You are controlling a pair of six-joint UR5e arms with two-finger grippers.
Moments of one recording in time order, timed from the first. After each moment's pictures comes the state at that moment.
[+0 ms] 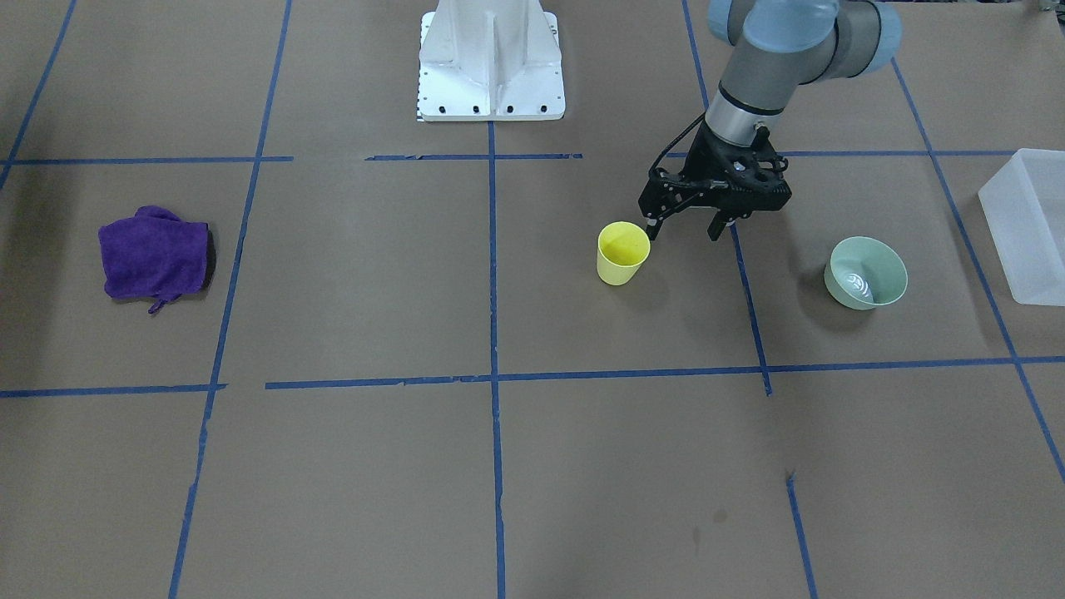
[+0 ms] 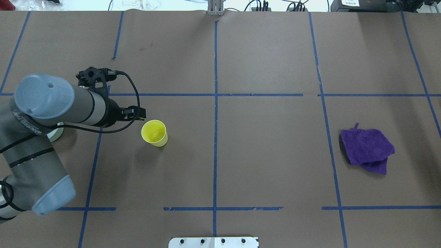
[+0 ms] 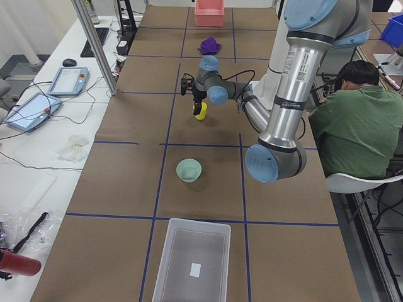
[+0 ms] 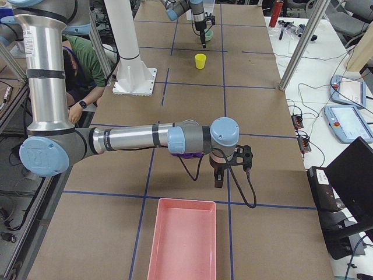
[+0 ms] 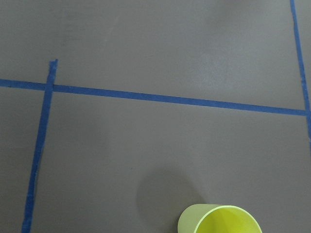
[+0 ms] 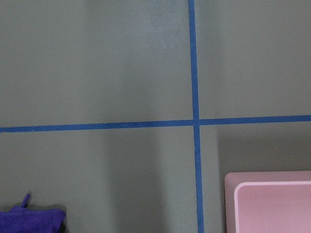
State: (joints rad) left arm -0.62 -1.87 -1.94 -1.81 -1.81 -1.25; right arm 1.58 -1.55 1.69 -1.61 2.42 0.12
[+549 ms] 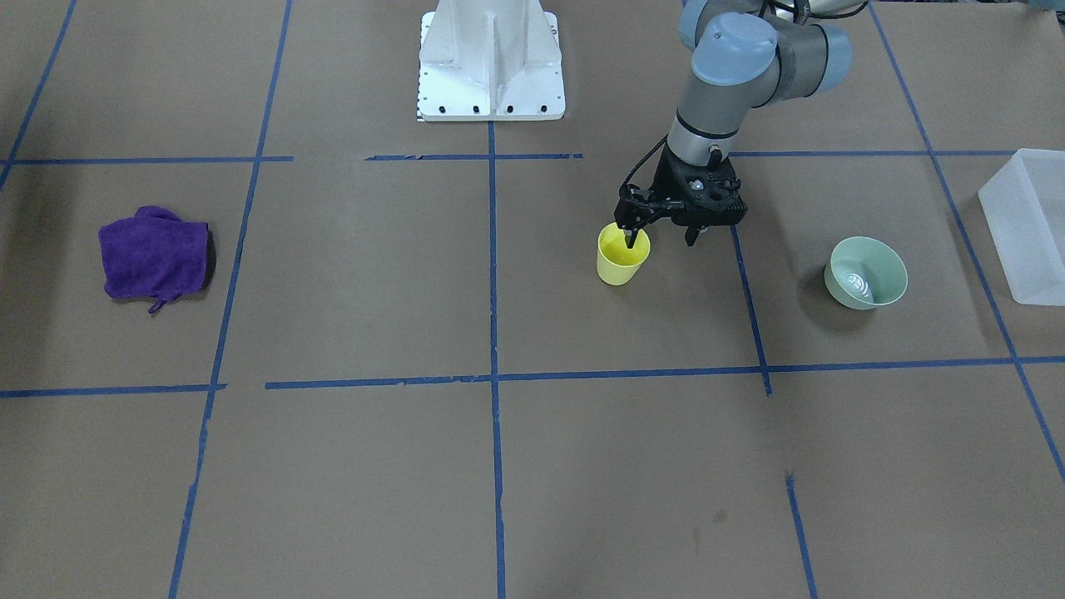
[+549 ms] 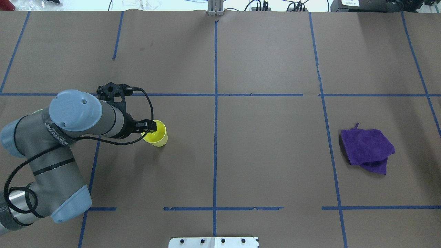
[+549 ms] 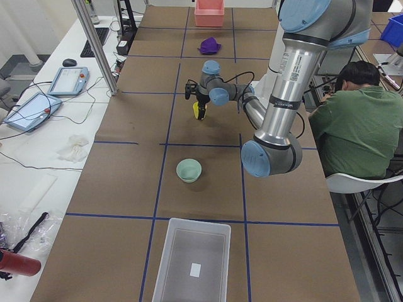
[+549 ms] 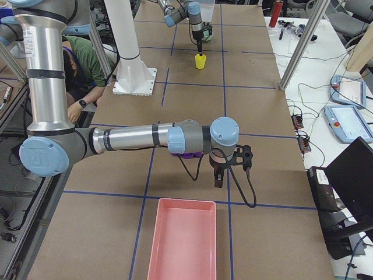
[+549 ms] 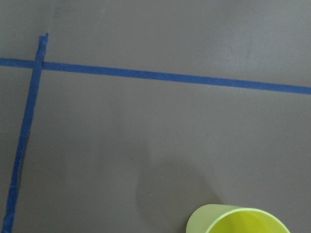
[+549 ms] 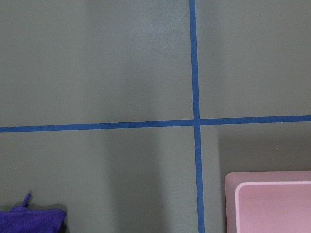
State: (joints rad) left arm -0.55 -1.91 -1.88 -1.79 -1.79 -1.26; right arm 1.58 -1.55 1.69 -1.61 2.42 0.12
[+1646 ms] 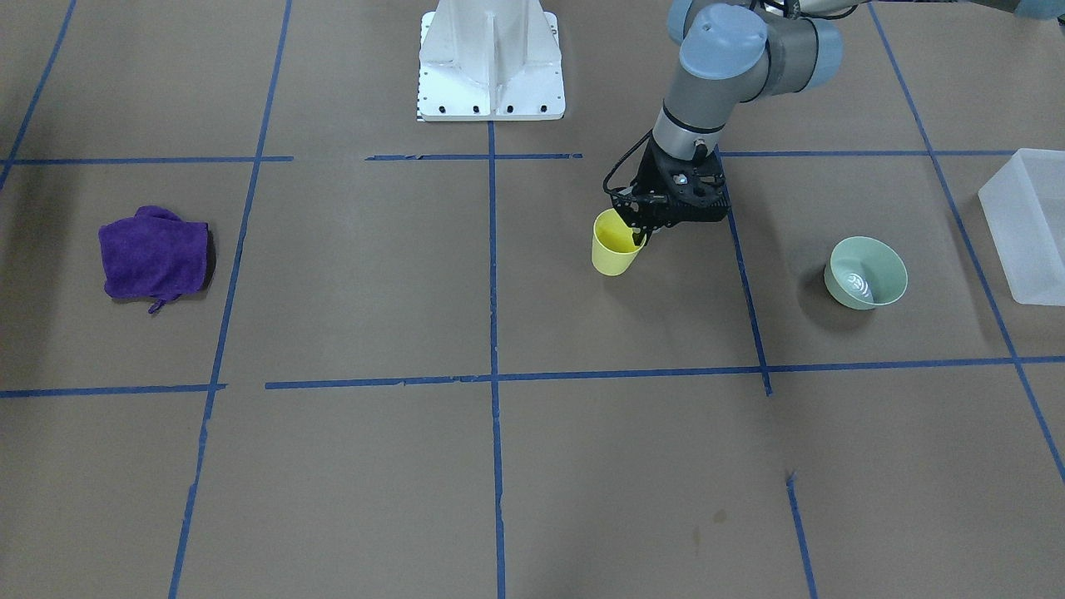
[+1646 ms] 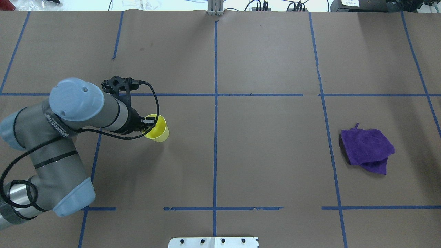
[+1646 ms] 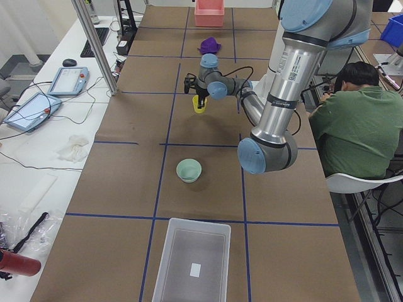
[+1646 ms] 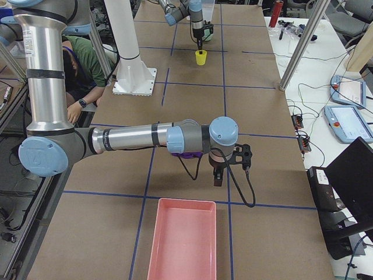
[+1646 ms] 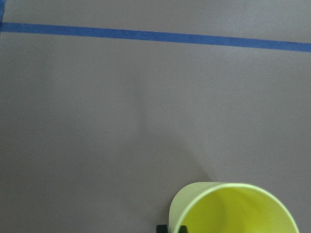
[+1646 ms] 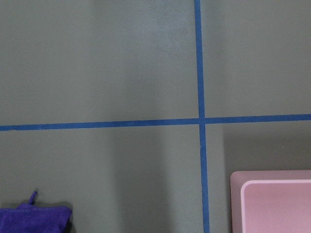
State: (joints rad) left arm -0.62 -1.95 -1.93 -1.72 -1.86 -1.25; right arm 1.58 -1.55 1.70 -1.61 2.44 0.12
